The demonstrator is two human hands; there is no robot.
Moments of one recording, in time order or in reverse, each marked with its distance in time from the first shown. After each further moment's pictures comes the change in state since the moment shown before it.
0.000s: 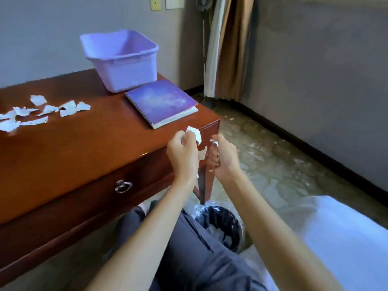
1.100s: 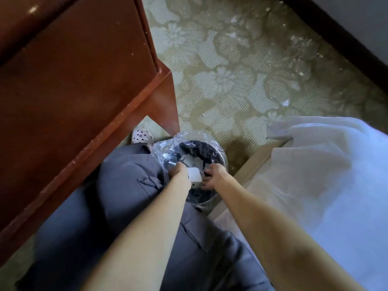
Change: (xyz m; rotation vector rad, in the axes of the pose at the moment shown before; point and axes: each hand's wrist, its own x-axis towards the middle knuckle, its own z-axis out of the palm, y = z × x) left_hand -0.030 -0.329 0.069 0.432 0.044 -1.421; right_hand 0.139 0.223 -0.229 0.102 0.678 1.064
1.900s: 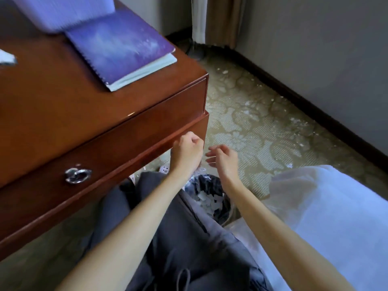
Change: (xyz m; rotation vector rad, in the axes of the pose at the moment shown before) left_hand -0.214 0.040 -0.119 0.495 0.053 1.194; right_hand -0.214 0.049 0.023 -0.462 -0.125 -1.242
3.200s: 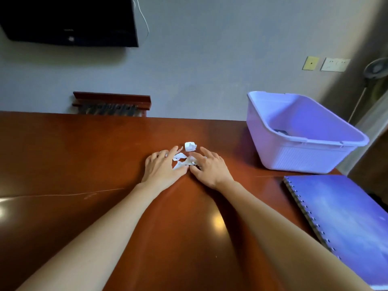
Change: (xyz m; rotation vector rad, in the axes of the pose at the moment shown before) left_hand 0.116 -0.180 -0.428 0.595 0.645 -0.201; right_hand -0.037 -0.211 0.443 -1.100 -0.697 -1.234
